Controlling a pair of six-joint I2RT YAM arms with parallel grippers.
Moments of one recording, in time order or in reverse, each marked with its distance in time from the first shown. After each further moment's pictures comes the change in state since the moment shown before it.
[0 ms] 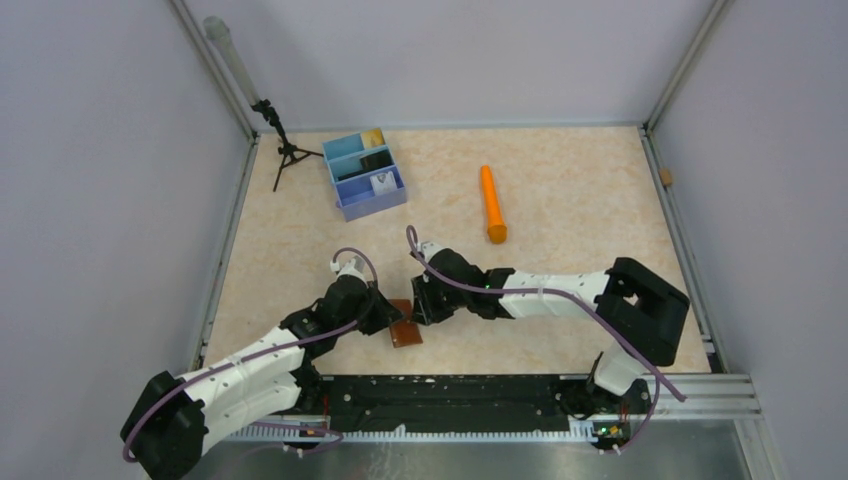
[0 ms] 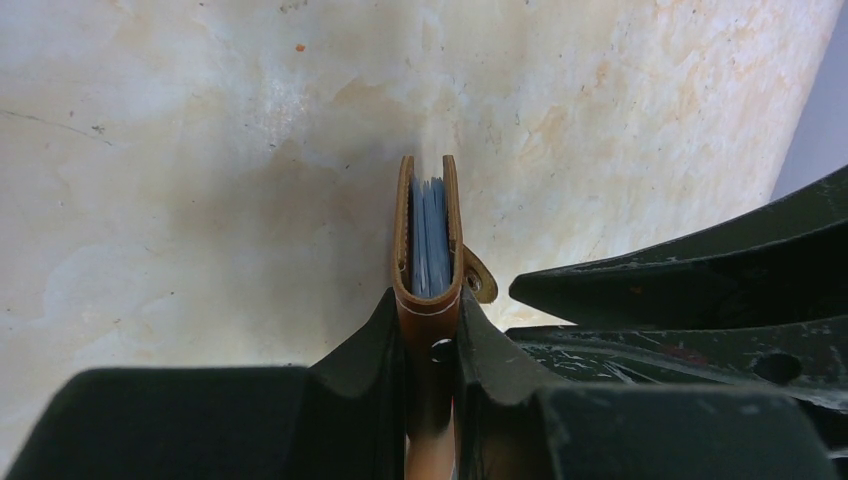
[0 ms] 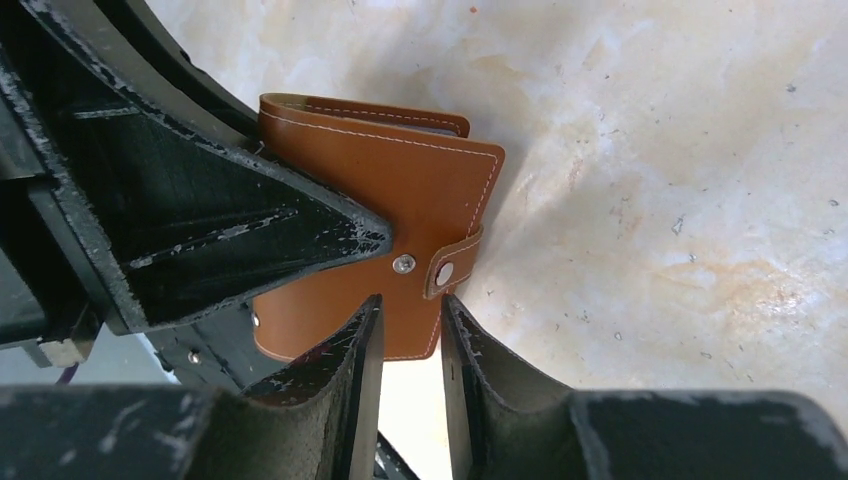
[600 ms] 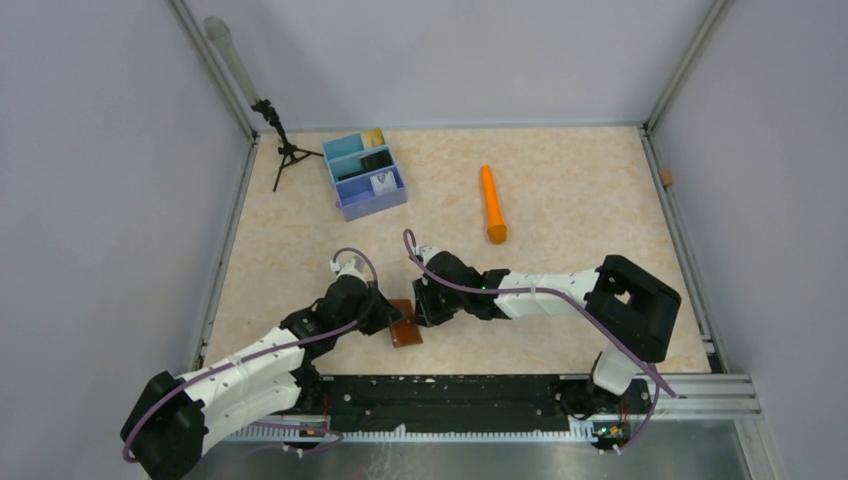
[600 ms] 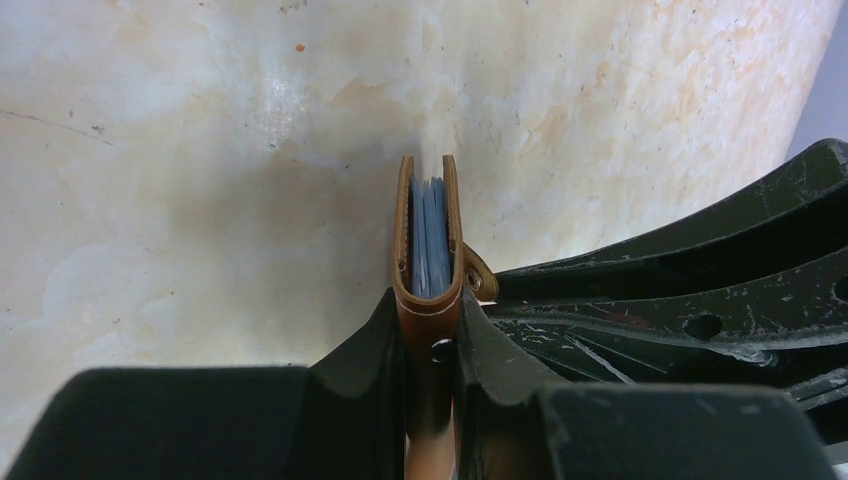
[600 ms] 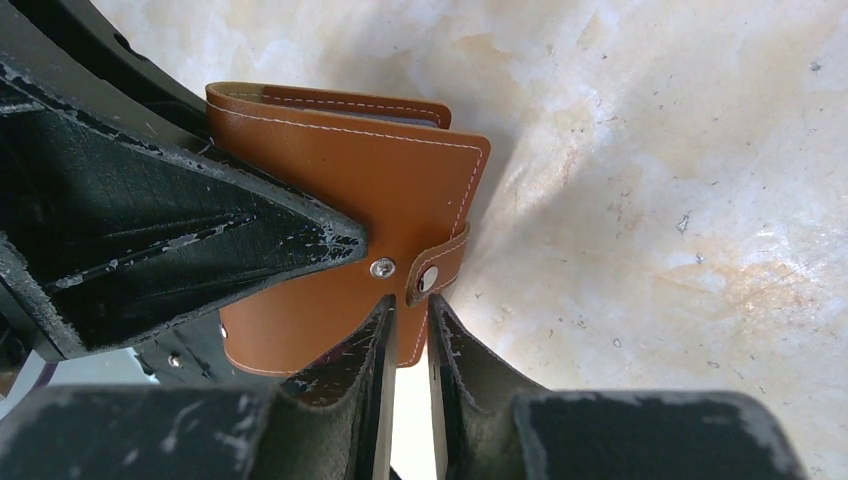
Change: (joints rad) left arm 0.000 0.000 0.000 0.000 0.000 0.000; right arm 0.000 0.050 0.000 0.015 -0.010 0.004
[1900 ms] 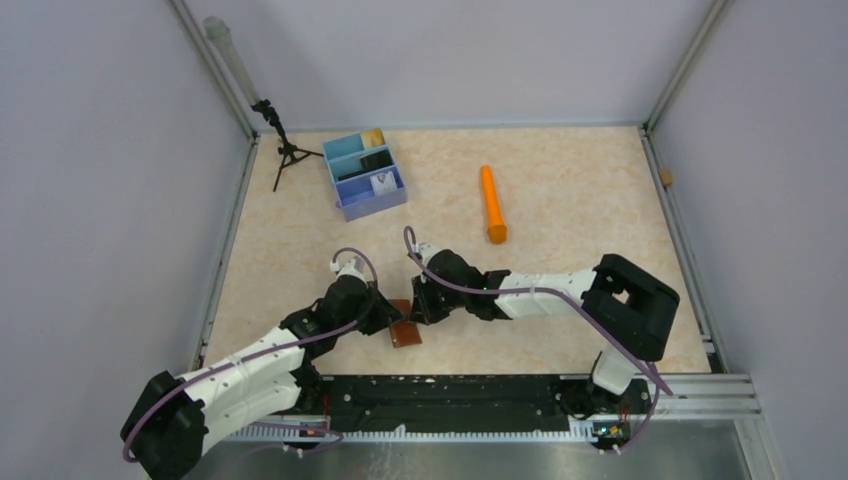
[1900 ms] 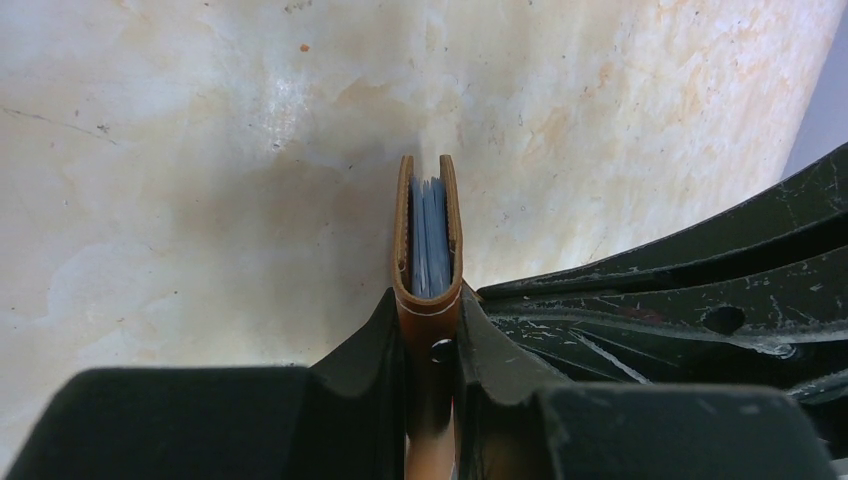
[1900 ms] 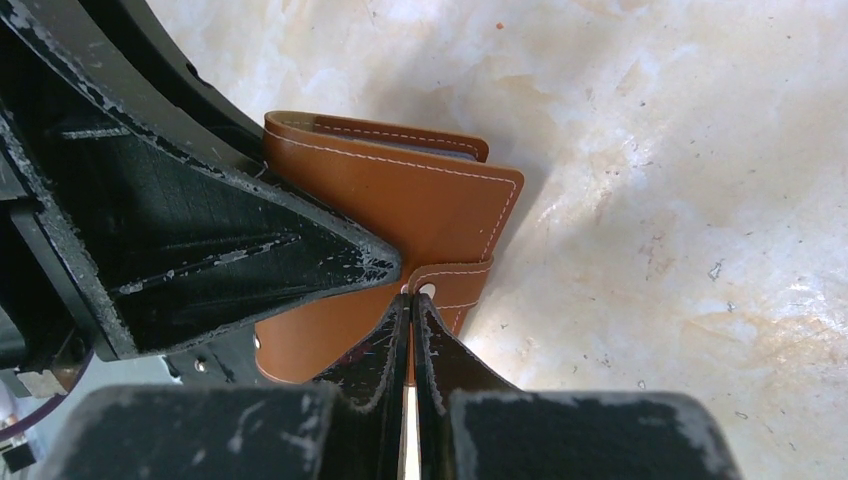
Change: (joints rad) left arm 0.000 0.000 0.000 -0.001 -0.003 -0.002; right arm -0.011 0.010 -0.021 0.113 -0.046 -0.002
